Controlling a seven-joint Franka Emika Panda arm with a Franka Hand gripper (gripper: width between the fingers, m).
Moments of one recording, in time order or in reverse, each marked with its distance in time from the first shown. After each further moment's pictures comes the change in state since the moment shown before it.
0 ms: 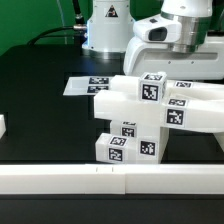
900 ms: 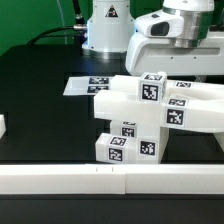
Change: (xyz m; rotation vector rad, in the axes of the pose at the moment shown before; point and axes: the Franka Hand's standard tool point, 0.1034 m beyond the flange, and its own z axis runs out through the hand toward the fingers) arm -0.007 -0.009 -0.007 0.009 0.004 -0.011
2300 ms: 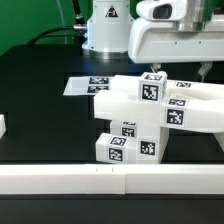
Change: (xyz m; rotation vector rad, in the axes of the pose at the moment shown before) arm 0.011 -0.003 -0.024 0.021 0.023 0.004
